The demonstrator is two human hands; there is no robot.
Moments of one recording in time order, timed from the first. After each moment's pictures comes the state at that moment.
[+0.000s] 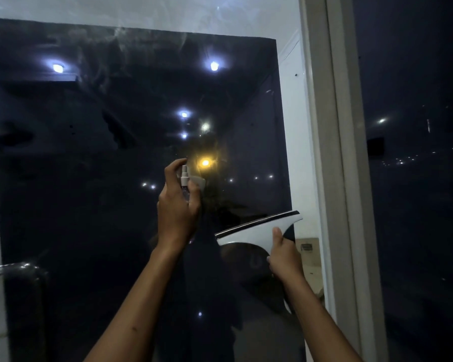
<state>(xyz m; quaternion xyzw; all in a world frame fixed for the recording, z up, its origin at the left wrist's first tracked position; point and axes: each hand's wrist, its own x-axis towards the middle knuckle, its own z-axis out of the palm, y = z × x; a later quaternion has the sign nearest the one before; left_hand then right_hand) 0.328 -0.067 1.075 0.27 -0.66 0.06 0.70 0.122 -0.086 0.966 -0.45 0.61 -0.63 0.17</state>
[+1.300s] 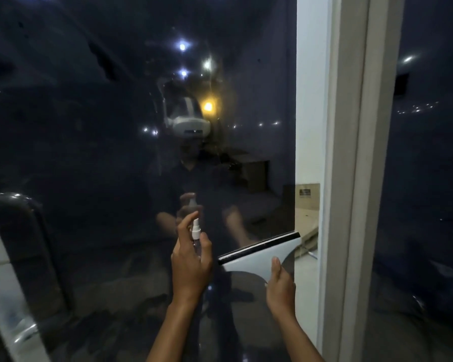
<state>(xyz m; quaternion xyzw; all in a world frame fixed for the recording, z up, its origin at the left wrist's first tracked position) 0.311 -0.055 0.853 0.39 -0.63 -0.06 0.67 0.142 -0.069 0.749 -0.36 0.67 -0.60 0.24</state>
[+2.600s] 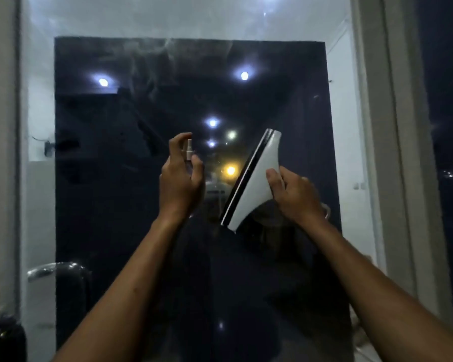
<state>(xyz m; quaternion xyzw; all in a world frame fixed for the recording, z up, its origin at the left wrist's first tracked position) 0.395 -0.086 1.140 0.28 -0.63 0.14 0.71 0.165 -0.082 1.112 -0.66 0.46 -0.57 -0.16</state>
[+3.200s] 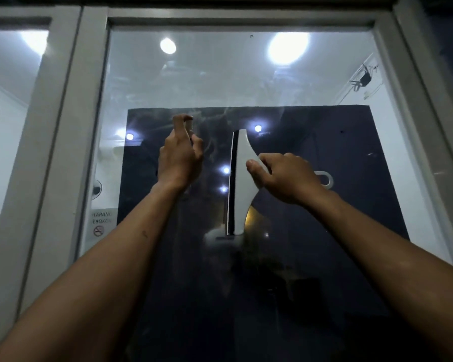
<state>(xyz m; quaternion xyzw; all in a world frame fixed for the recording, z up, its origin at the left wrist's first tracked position) 0.521 -0.101 1.312 0.29 -0.61 0.28 0.68 0.295 -0.076 1.274 -0.70 0.42 -0.47 -0.35</state>
